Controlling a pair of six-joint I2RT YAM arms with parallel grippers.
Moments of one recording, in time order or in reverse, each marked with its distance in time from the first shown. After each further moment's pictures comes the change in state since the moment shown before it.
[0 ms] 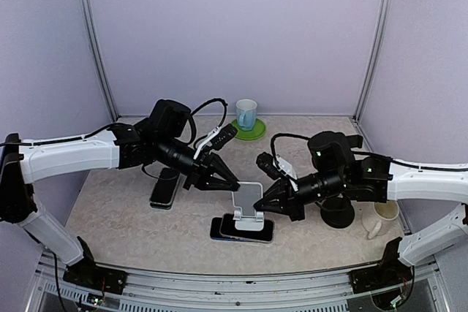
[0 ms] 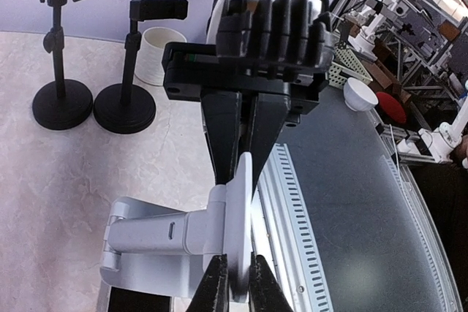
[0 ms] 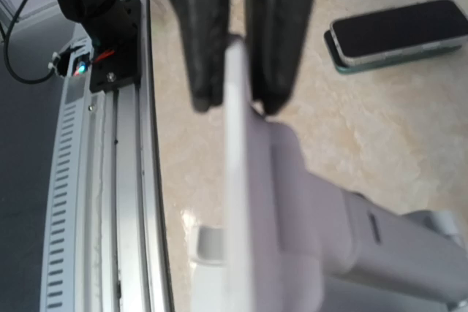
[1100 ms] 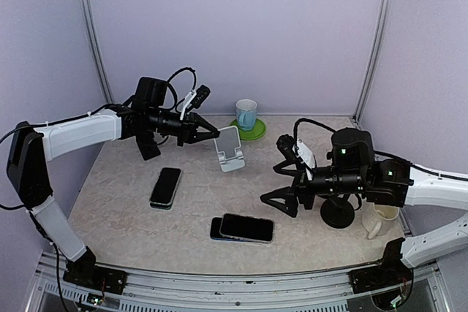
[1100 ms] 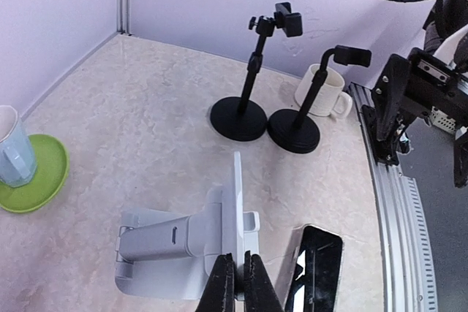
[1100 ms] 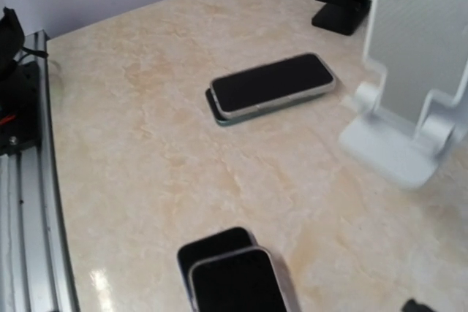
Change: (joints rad) left arm 0.314 0.138 0.143 0.068 -0.084 0.100; right arm 0.000 -0.150 -0.045 0.033 0.265 0.009
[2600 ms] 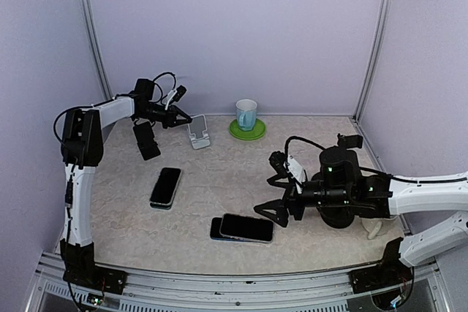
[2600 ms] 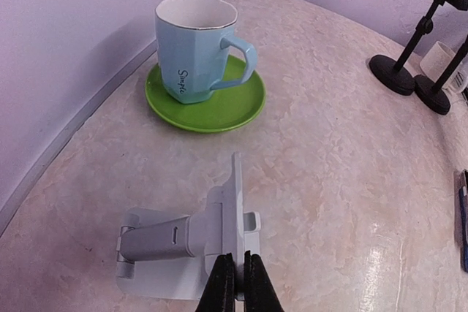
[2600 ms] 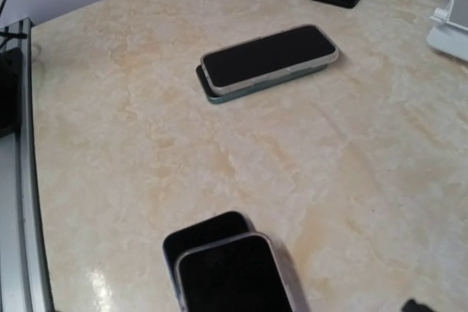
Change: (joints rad) left arm 0.381 0.706 0.711 -0.308 0.118 0.360; right arm 0.000 0.087 -0.158 0.249 0.003 0.027
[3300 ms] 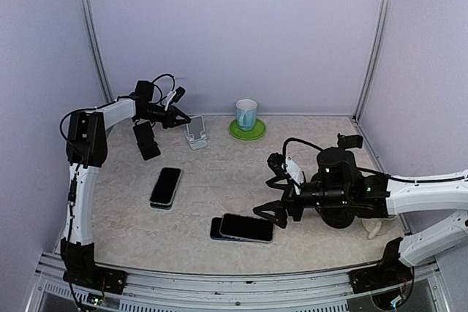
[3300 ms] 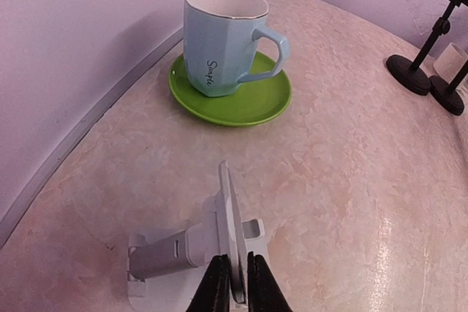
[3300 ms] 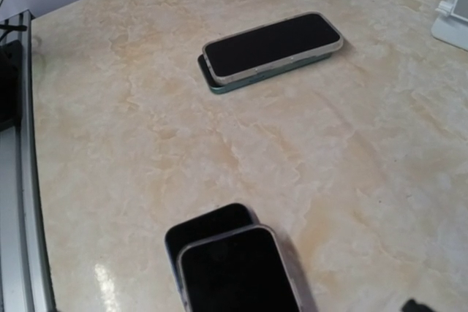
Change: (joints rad) left arm 0.021 0.098 0.104 -0.009 -0.001 0.002; right arm 0.000 0.024 0.001 0.001 -0.008 0.008
